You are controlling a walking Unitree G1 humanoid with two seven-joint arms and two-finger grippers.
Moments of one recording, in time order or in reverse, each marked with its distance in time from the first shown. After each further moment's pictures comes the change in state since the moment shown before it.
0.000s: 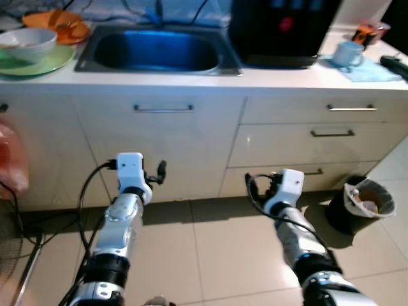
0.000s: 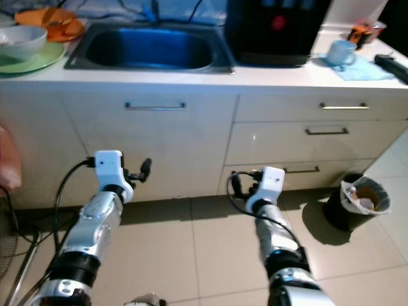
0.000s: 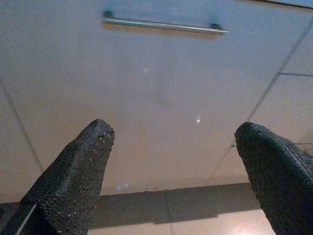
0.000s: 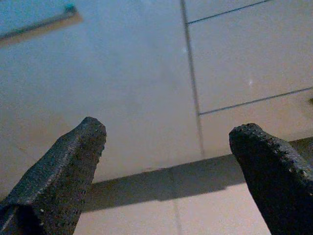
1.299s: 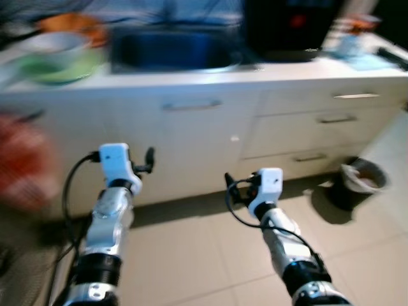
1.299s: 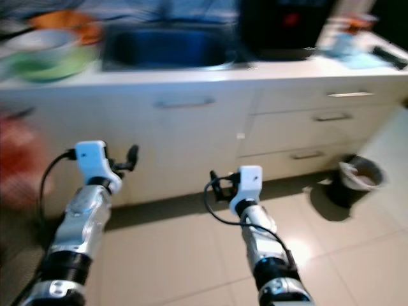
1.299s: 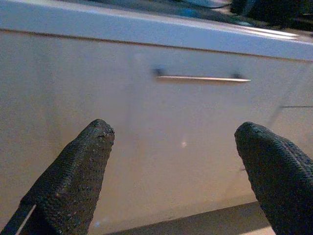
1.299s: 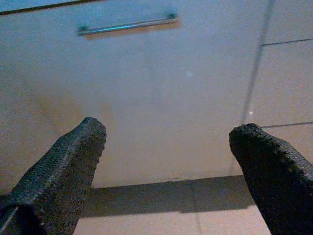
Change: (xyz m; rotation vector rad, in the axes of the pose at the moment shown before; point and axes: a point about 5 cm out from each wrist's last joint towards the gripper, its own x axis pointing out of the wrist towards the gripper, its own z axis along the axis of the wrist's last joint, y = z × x) left arm -0.001 0.001 0.026 -0.025 -0.138 -0.003; right arm -0.005 0.028 0.000 -0.172 -0.064 0.151
